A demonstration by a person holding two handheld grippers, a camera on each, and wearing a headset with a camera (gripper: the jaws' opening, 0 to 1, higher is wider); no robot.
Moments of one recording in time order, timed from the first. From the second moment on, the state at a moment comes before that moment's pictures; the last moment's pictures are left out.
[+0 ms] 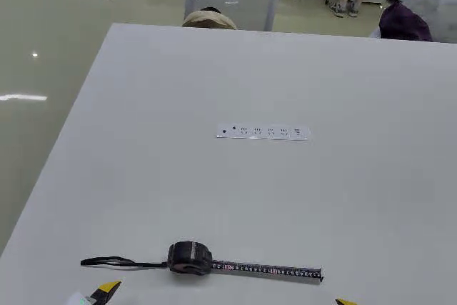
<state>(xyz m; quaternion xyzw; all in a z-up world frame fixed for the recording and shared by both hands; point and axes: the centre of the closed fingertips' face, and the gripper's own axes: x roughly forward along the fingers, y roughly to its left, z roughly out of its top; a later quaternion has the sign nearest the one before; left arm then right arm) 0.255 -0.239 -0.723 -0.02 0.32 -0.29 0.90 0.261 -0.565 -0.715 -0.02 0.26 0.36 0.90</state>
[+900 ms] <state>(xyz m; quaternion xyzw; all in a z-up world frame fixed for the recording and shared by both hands) 0.254 -0.249 -0.723 -0.03 0.32 -0.29 0.90 0.257 -0.563 -0.713 -0.01 0.26 0.35 0.90</state>
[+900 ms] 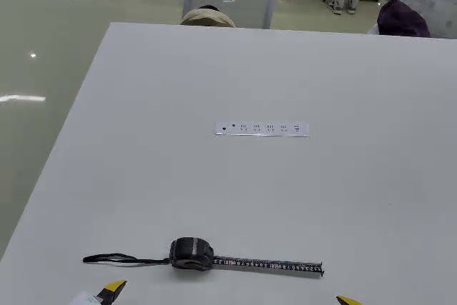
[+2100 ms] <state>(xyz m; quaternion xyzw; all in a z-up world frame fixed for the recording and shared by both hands) 0.282 -0.262 -0.725 -0.04 0.33 -0.25 0.91 0.266 -0.559 -0.717 -0.01 0.26 0.36 0.90</state>
